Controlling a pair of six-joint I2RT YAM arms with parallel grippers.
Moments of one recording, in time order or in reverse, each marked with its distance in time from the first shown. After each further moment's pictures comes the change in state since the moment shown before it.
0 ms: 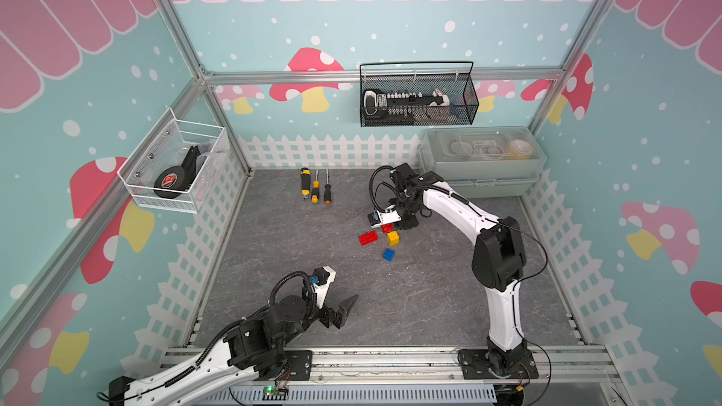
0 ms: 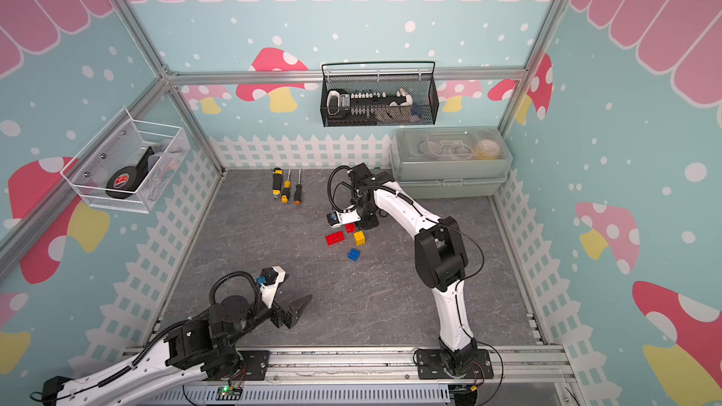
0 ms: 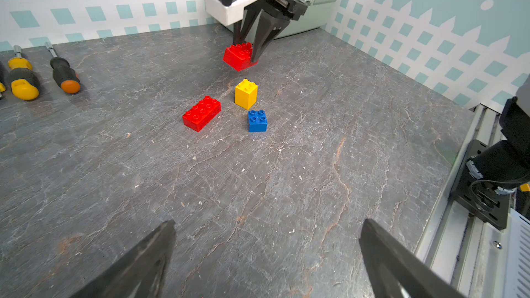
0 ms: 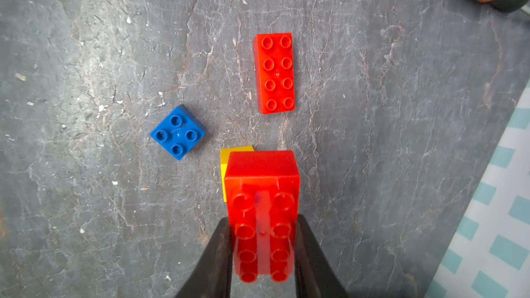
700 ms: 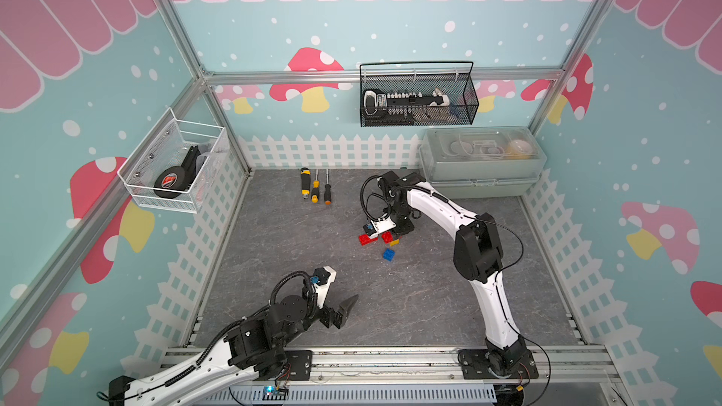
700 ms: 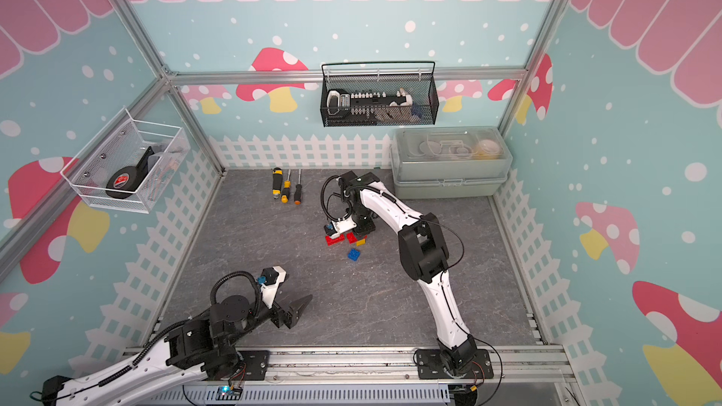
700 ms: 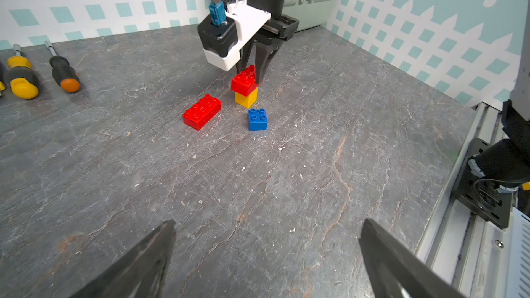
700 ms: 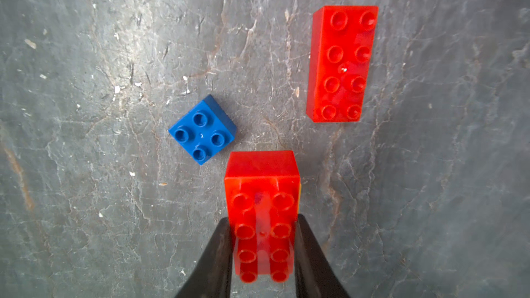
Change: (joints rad) left arm 0.000 0.008 0.000 0.000 0.000 0.000; right arm 0.039 0.159 0.143 -0.197 0.101 -0.022
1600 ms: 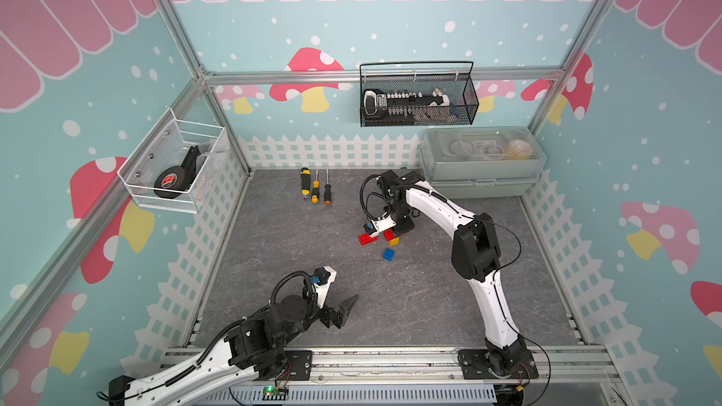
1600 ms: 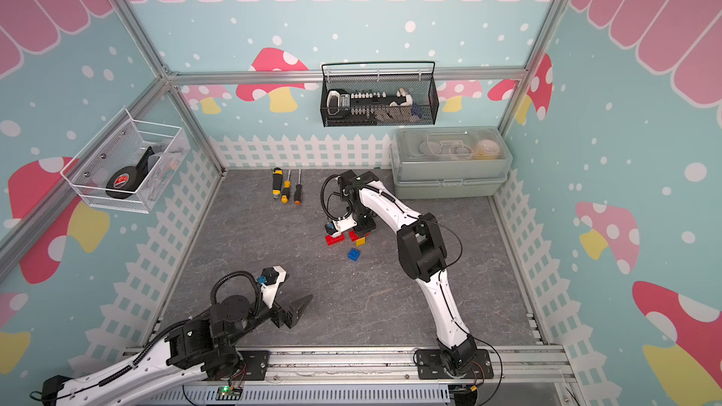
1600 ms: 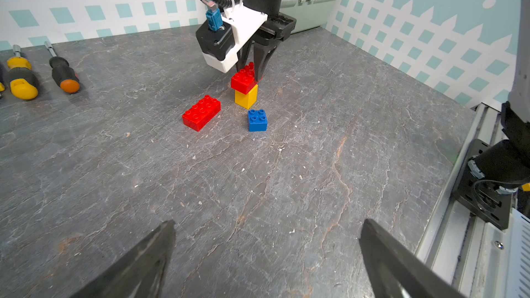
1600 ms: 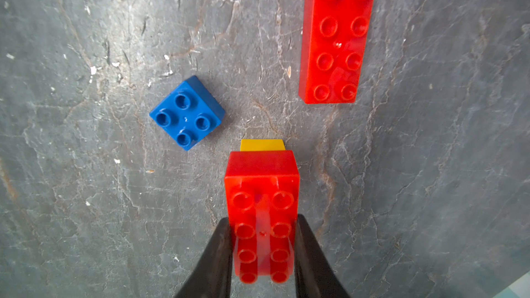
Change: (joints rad) left arm 0.000 0.005 0.000 0.007 0.000 0.000; right arm 0.000 0.019 0.042 -0.012 0.058 0.003
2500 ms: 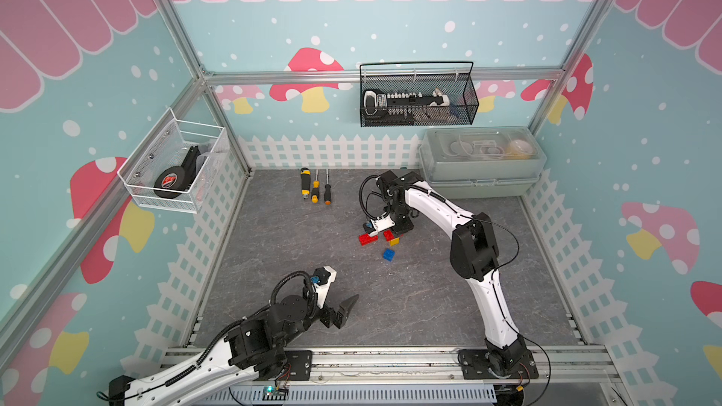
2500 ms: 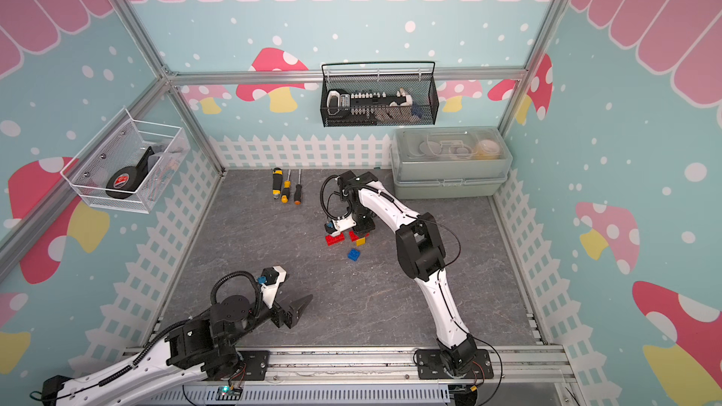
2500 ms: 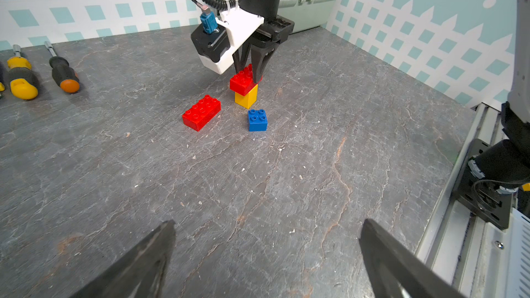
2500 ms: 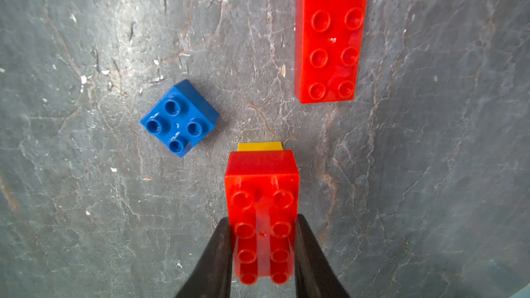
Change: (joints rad) left arm 0.000 0.001 0.000 0.000 0.000 0.000; right arm 0.000 0.021 0.014 -0.003 0.000 0.067
